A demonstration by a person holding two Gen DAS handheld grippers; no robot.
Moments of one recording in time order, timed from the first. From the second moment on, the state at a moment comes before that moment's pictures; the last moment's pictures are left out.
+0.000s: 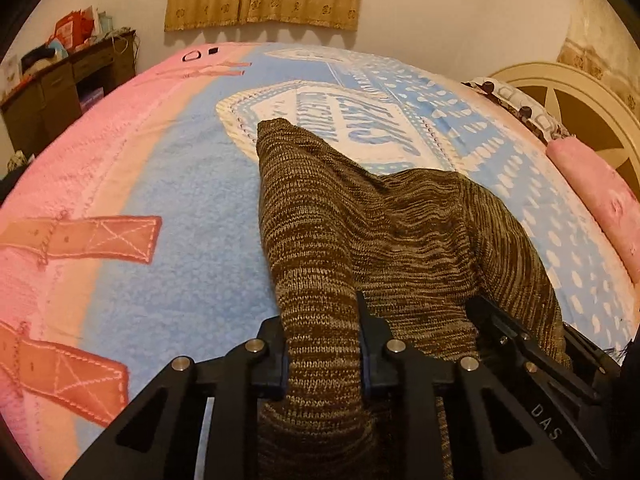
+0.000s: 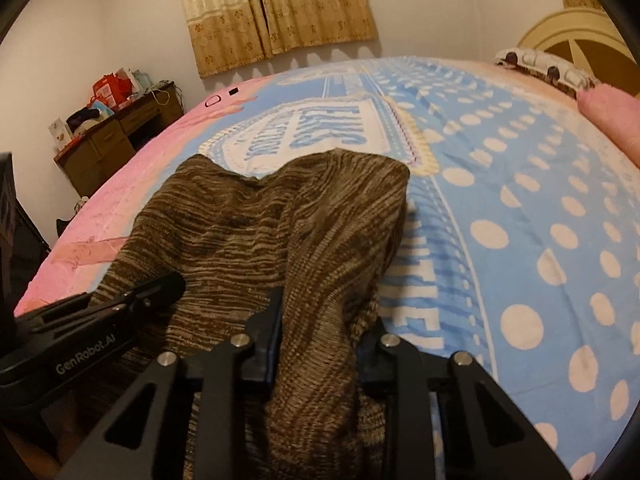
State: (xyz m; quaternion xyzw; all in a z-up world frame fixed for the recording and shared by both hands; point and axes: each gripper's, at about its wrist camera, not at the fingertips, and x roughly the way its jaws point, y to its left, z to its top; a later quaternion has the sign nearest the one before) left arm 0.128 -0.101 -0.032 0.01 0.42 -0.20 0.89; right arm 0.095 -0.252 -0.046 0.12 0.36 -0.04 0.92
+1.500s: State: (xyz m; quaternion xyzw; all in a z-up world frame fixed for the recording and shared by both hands) left arm -0.001 0.002 0.016 0.05 0.37 -0.17 0.91; right arm -0.020 -0.144 0.020 0.09 0.29 0.02 0.95
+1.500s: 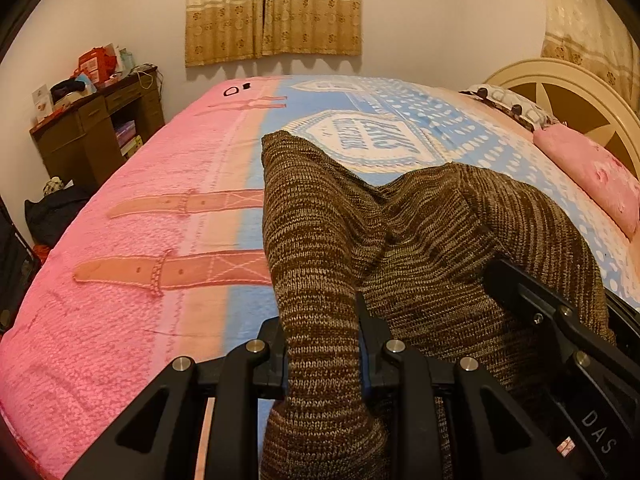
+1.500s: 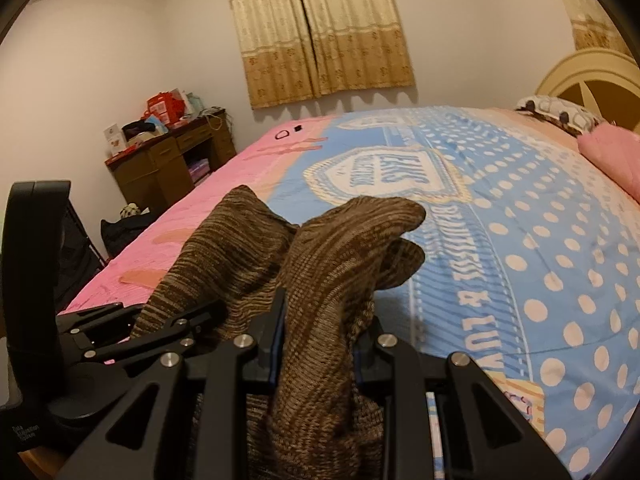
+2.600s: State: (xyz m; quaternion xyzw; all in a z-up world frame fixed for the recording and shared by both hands) left arm 0.033 0.100 0.022 0.00 0.36 -0.05 0.93; right arm 0.036 -0.057 0.027 0.05 0.28 0.13 0.95
